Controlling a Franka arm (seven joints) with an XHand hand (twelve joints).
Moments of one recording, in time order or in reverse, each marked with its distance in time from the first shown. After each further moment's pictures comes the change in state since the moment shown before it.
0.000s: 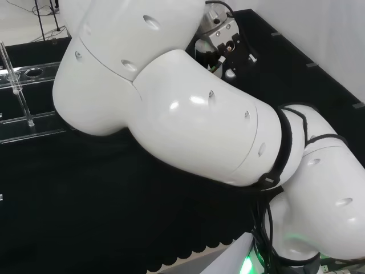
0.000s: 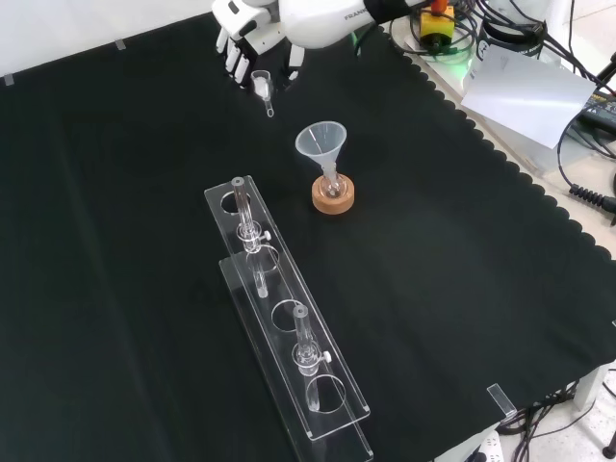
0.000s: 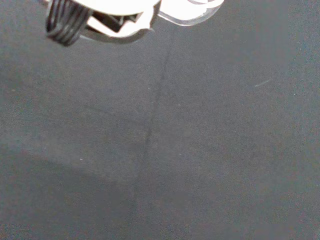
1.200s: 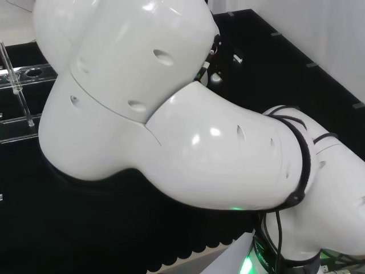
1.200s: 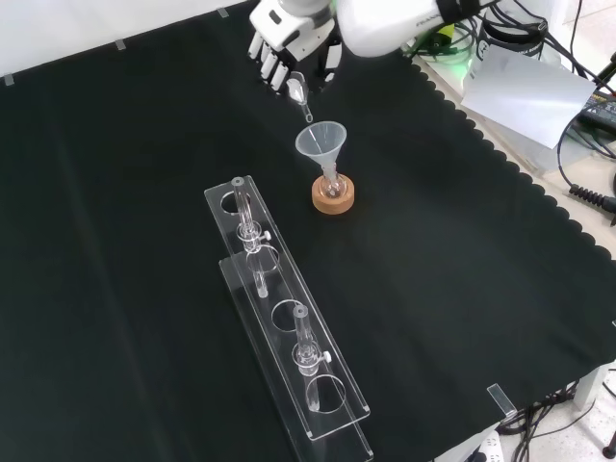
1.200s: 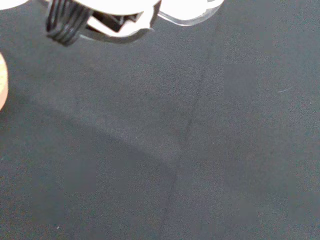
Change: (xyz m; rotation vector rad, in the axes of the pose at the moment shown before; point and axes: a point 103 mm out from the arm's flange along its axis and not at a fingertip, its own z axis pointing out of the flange) arm 0.053 -0.042 -0.031 0.029 -0.101 -0.061
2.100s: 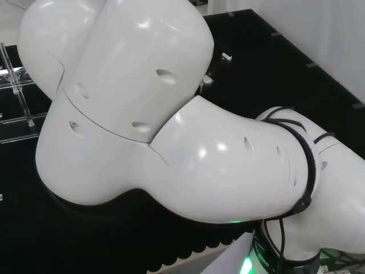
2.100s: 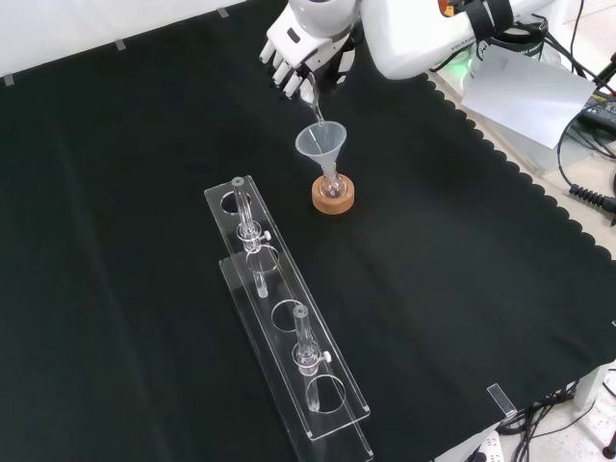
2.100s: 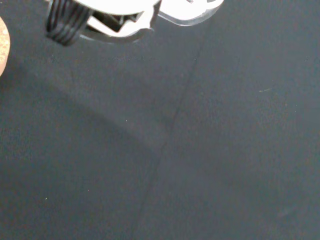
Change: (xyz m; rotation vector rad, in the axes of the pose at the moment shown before) arm 0.019 -0.009 -0.015 0.055 -0.150 -0.003
